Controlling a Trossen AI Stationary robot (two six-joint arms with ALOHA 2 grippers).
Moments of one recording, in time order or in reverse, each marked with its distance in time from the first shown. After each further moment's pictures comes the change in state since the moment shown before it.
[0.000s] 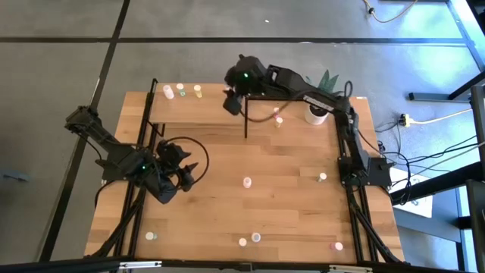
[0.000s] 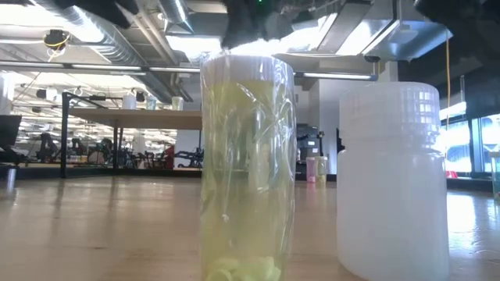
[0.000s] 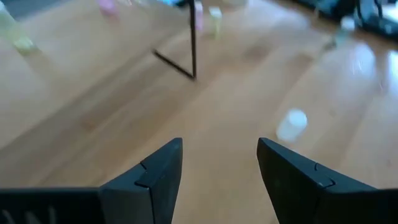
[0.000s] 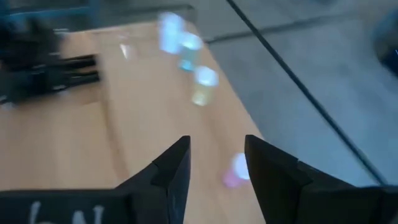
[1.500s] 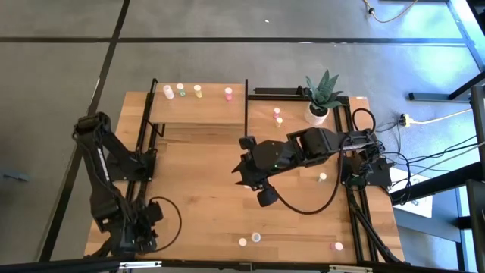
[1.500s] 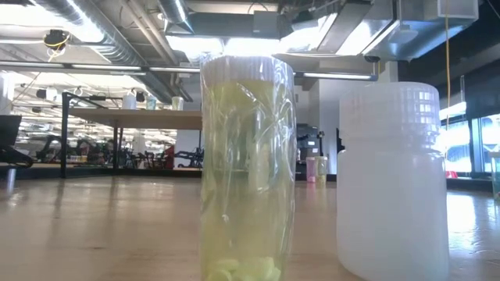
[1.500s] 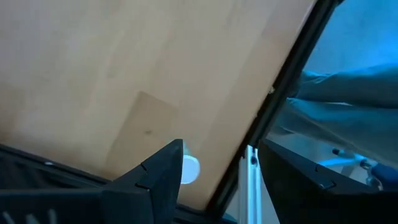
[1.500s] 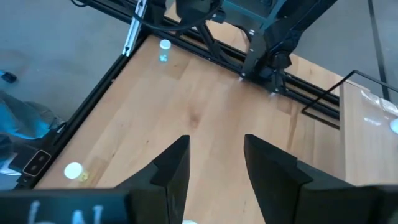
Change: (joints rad) left arm -0.541 0.209 0.000 0.152 0.649 -0.486; right arm 0.588 -0.144 0.000 -0.215 -0.072 -0.147
